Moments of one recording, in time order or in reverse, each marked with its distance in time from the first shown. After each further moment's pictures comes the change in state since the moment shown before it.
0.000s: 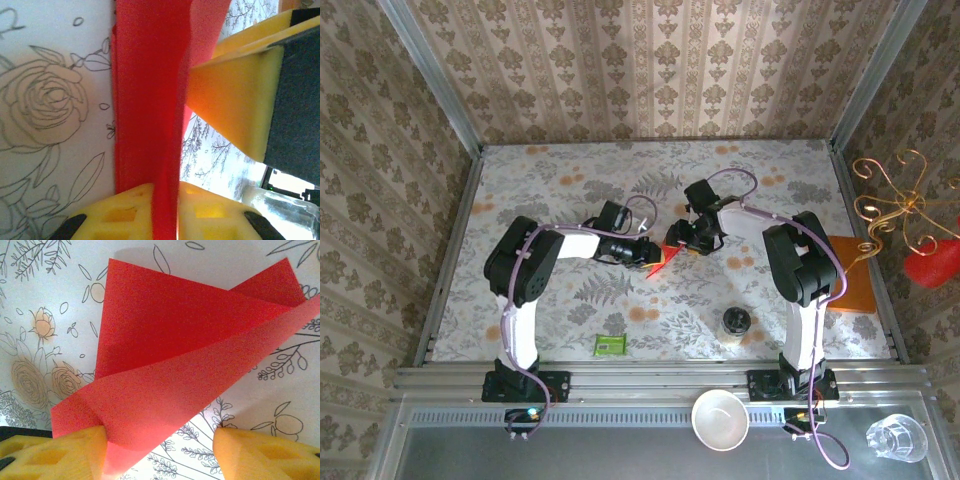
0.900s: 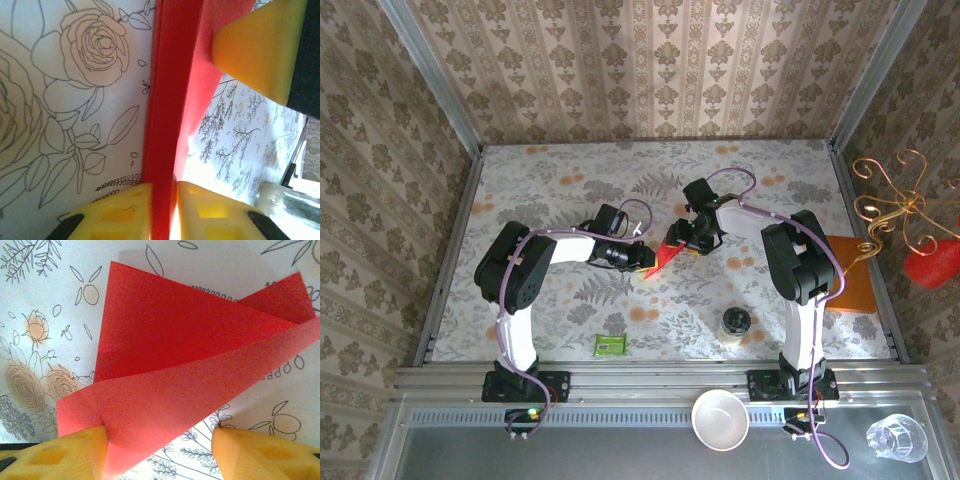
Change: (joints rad) left arm 0.000 -0.072 -0.055 -0.074 -0.087 0.026; right arm 0.001 0.016 0.027 -0.033 0.007 0.014
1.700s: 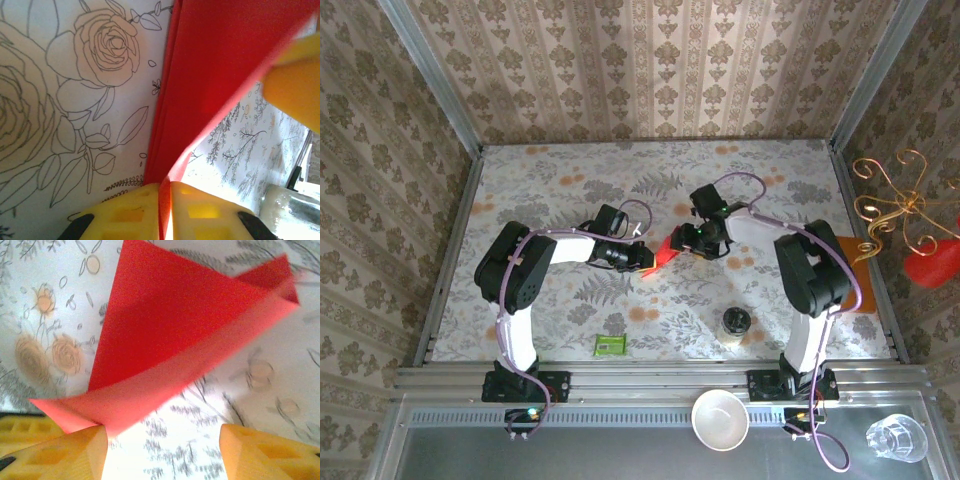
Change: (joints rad) left arm -0.001 0.002 -0.004 -0.001 -0.023 -0.001; right arm -0.008 -0.158 -0.156 0.062 -0.004 0.013
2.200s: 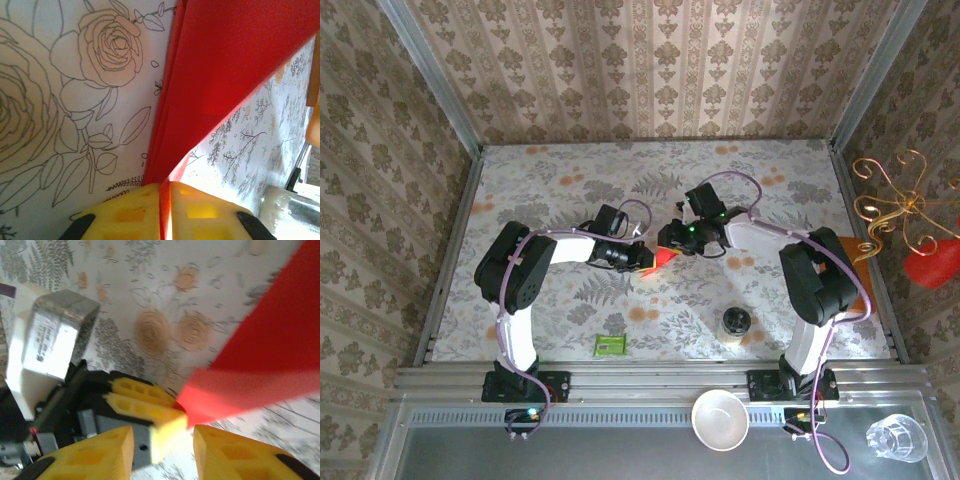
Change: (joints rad) left arm 0.000 0.000 0.000 0.001 -0.002 -0.011; right arm 0.053 -0.027 -0.013 0.187 -0.201 0.044
